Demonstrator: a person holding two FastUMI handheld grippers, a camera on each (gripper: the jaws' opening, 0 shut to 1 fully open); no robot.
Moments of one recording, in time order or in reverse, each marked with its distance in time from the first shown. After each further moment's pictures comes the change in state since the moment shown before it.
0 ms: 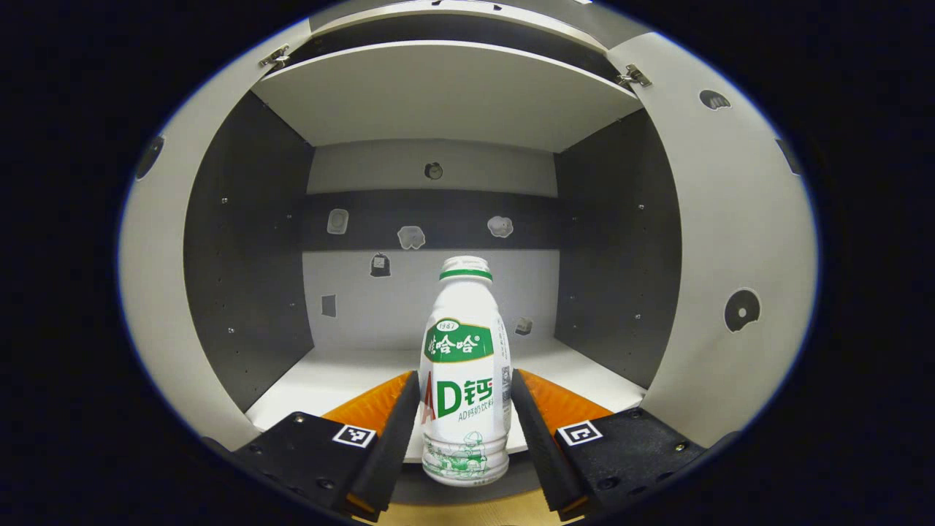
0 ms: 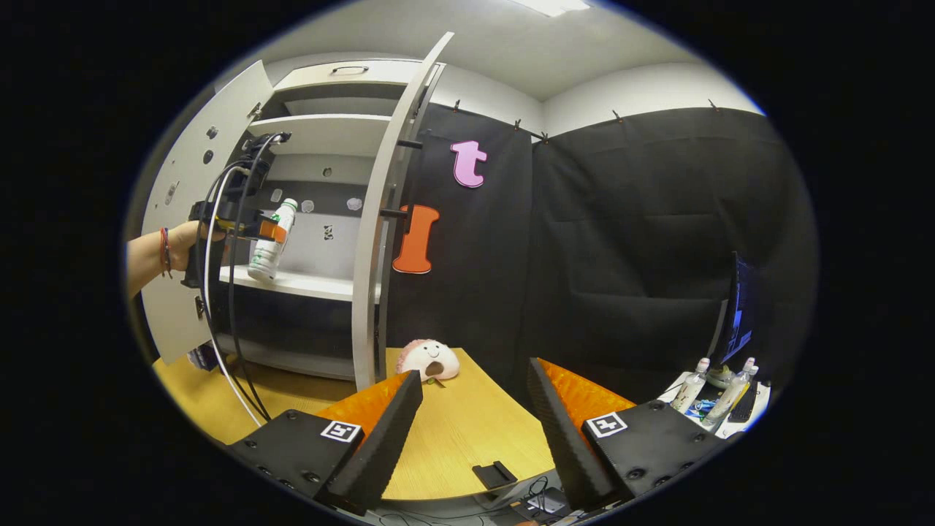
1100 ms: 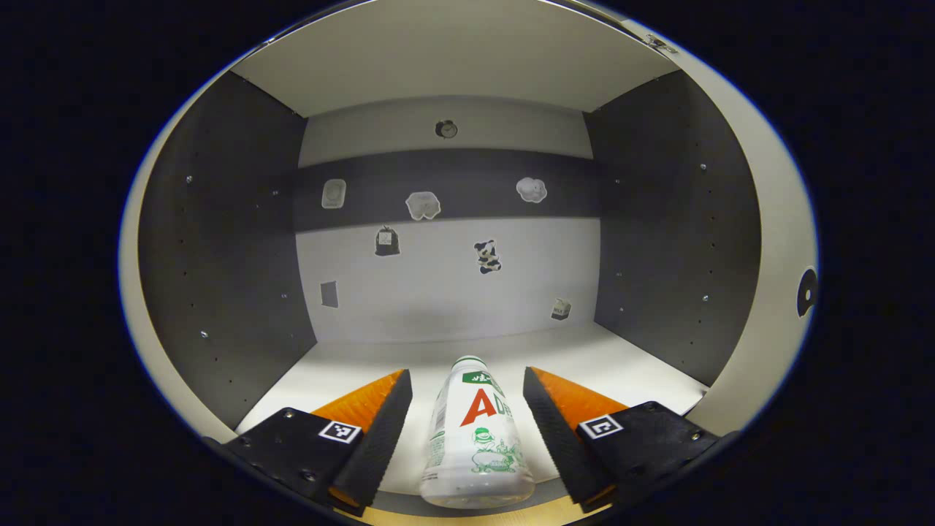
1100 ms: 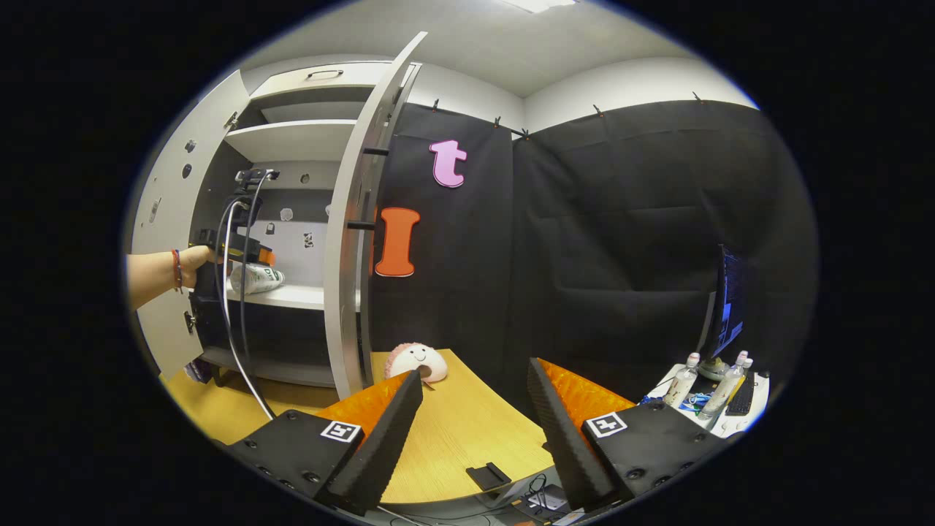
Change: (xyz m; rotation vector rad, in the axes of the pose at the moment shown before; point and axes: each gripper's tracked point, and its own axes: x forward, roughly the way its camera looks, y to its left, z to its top) left arm 0.024 0.026 -0.008 0.056 0.063 0.070; right arm 0.009 -0.016 0.015 0.041 0.001 -0.040
